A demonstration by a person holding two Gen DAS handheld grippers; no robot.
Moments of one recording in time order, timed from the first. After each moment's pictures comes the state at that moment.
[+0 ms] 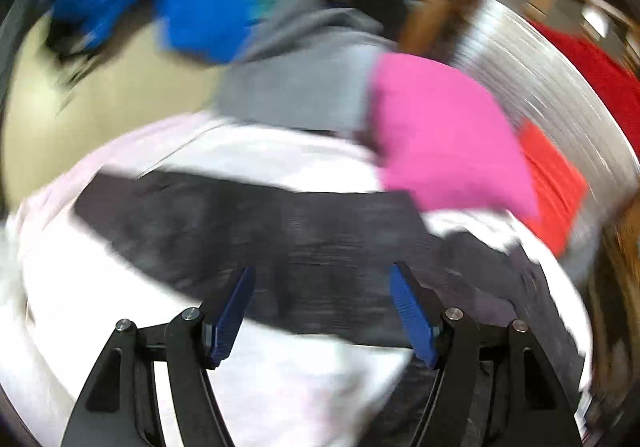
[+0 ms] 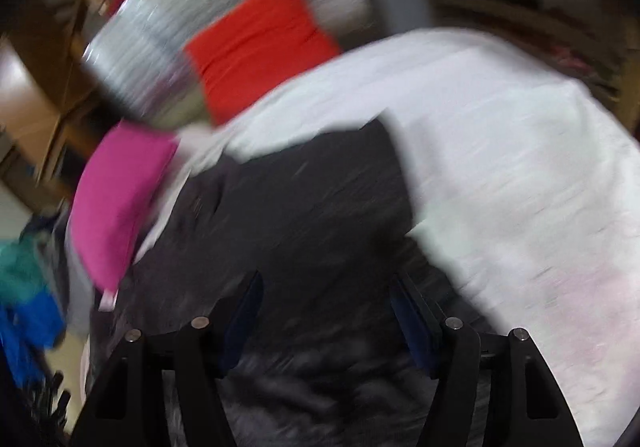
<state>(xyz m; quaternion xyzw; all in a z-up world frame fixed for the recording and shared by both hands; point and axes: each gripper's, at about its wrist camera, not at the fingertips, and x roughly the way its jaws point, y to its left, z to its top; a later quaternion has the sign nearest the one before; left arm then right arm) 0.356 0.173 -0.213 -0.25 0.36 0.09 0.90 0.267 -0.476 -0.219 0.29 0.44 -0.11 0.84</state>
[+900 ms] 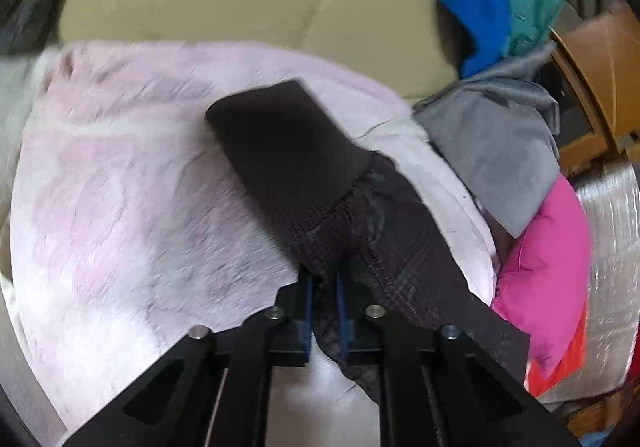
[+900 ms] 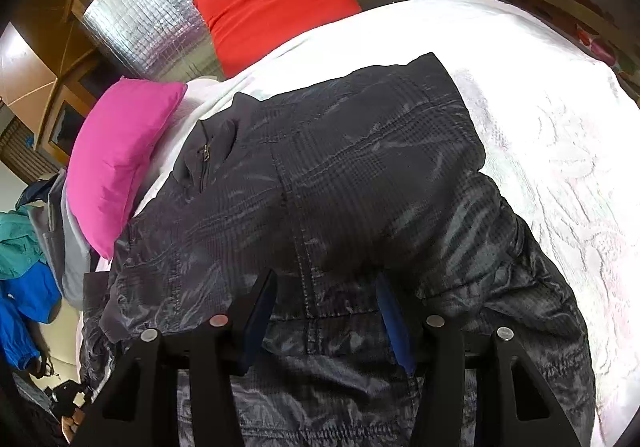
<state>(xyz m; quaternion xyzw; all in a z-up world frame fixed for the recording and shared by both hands) 0.367 0.322 -0.307 -0.46 0.35 0.21 0.79 0.279 -0.456 -0.229 0.28 0.47 -0.10 0.83</state>
